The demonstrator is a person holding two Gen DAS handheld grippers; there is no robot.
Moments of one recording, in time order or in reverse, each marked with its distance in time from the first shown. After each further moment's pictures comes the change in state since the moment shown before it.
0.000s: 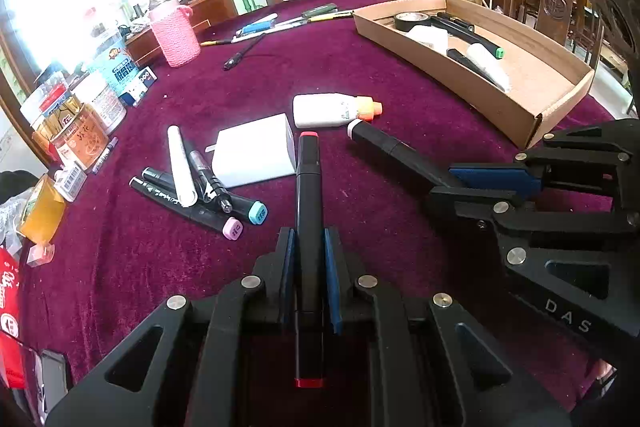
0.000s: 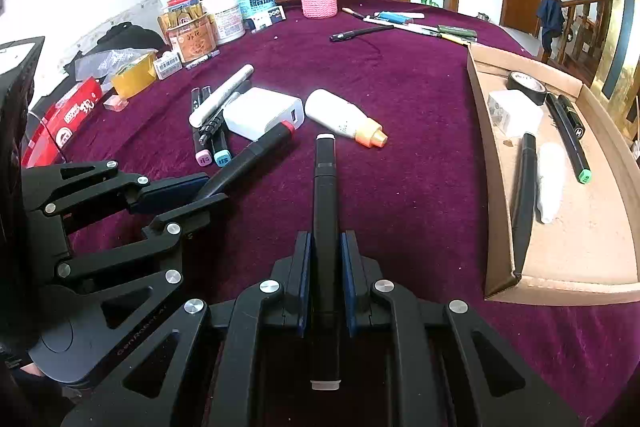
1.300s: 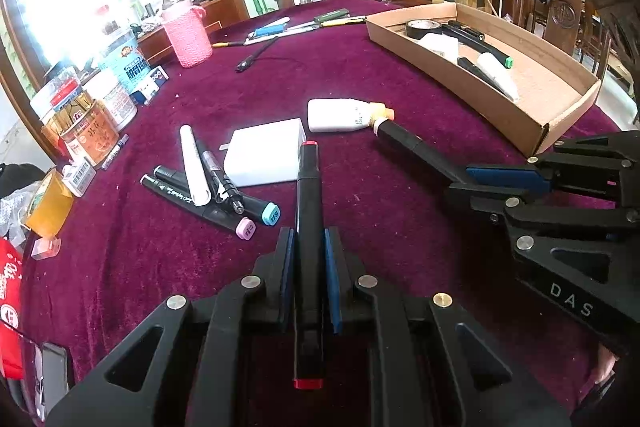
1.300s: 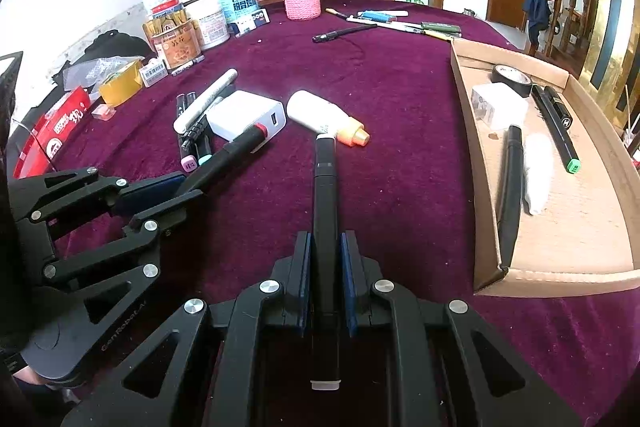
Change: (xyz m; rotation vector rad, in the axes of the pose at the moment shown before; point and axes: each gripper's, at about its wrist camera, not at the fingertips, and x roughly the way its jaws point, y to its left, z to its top) left arm -0.005 0.003 0.000 -0.029 -0.017 0.023; right arm 0.000 -0.004 0.000 0.040 -0.006 -0.038
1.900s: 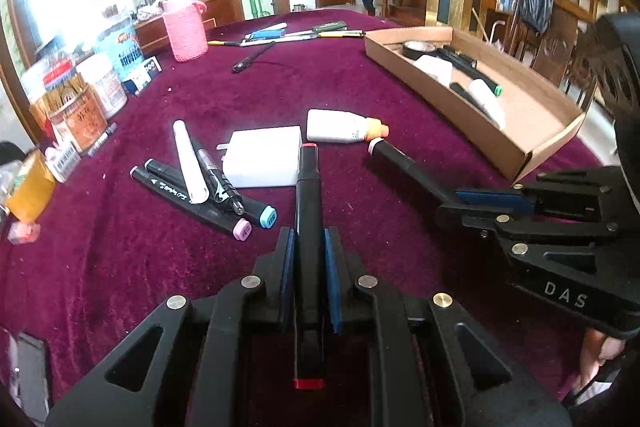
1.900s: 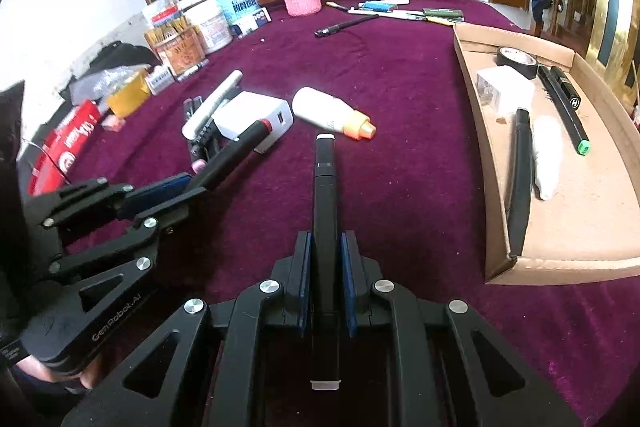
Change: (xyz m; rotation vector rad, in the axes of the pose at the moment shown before) left arm -0.005 0.020 0.000 -0.101 -0.024 -0.119; right arm -0.004 -0.007 0.003 0.068 0.020 0.075
